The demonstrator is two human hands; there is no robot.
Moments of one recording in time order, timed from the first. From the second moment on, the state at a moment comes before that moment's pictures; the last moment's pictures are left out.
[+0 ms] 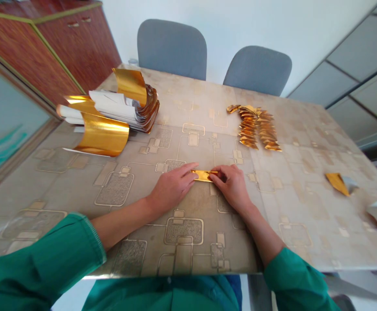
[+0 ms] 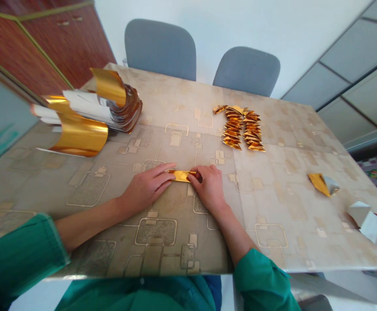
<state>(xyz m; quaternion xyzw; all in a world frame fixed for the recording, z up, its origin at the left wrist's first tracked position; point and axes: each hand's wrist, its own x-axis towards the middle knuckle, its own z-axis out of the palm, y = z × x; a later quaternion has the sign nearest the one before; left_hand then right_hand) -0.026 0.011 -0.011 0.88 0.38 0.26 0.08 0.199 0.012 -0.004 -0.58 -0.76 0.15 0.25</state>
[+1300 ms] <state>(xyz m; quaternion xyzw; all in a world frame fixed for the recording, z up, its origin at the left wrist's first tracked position) -0.020 -0.014 -0.004 0.93 0.35 0.12 0.06 0.187 -0.012 0.004 -0.56 -0.81 -0.04 0.19</state>
